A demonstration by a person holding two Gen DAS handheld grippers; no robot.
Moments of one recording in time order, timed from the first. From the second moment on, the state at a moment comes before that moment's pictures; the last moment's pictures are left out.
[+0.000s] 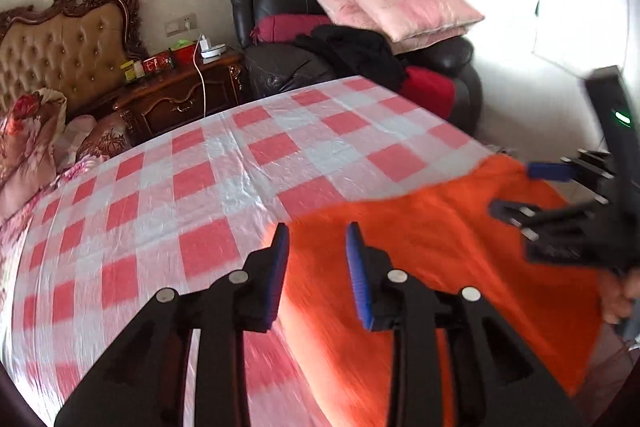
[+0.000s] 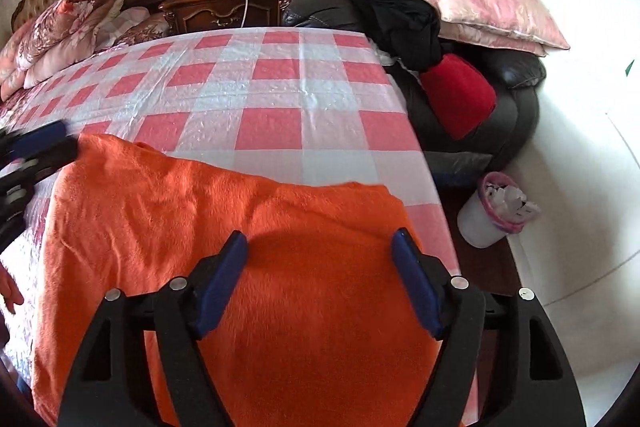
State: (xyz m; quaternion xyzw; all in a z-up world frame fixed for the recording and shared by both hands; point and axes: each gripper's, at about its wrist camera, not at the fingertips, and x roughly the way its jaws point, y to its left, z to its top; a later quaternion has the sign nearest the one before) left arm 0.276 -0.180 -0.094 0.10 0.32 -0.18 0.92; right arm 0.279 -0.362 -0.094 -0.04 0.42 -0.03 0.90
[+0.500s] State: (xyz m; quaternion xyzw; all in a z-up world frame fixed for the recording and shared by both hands) left arm 0.193 -0.186 -0.136 0.10 0.45 -0.15 0.88; right arm 0.214 -0.387 -0.100 -0.08 0.44 -0.14 0.88
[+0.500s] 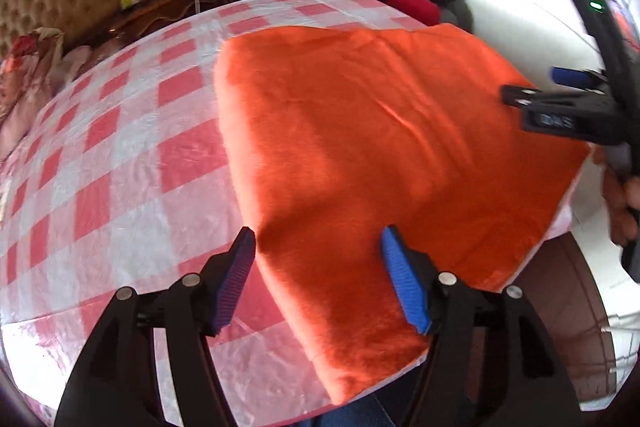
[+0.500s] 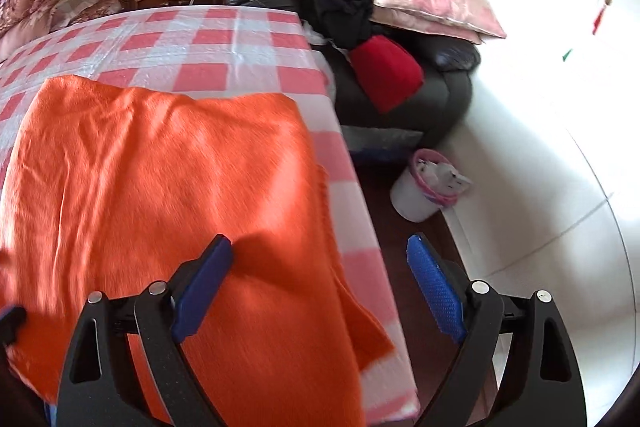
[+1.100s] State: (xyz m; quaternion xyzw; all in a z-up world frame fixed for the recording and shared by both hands) left arm 0.183 -0.182 -0.140 0.02 0.48 -0.17 0.86; right arm 0.174 -0.341 -0.108 -0.07 0.45 -0.08 0.89
